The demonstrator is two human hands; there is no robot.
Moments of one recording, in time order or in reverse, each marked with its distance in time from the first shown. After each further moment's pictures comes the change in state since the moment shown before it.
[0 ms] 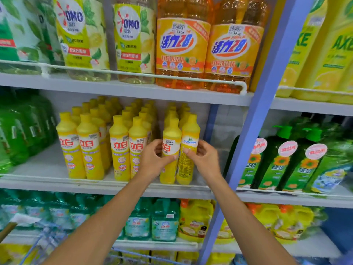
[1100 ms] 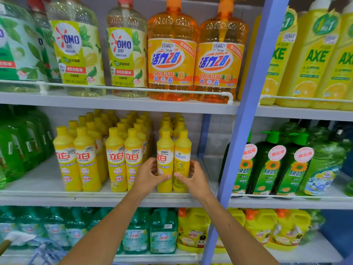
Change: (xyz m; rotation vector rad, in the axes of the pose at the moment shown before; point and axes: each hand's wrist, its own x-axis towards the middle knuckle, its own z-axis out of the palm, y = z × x) left_hand -0.003 -0.040 -0.004 0.080 -0.150 -0.115; right_hand -0.016 0.057 -0.001 -0.207 -0.081 0.114
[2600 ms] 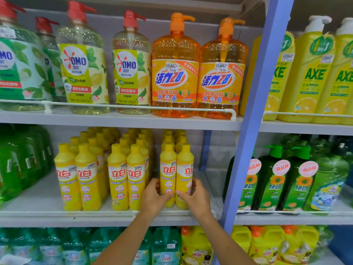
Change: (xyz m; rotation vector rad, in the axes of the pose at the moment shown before) left_hand 0.007 -0.025 0.020 0.059 0.128 -0.121; right_hand 0.004 0.010 0.018 -0.163 0.165 0.042
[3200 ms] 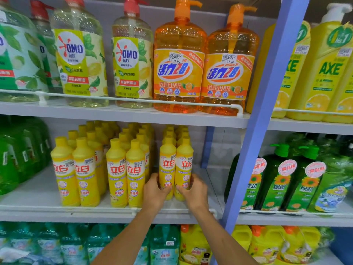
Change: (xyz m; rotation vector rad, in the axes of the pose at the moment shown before) left_hand 0.023 -0.019 0.015 0.079 0.083 -0.015; right_hand 0.016 -0.007 0.012 -0.196 0.037 0.037
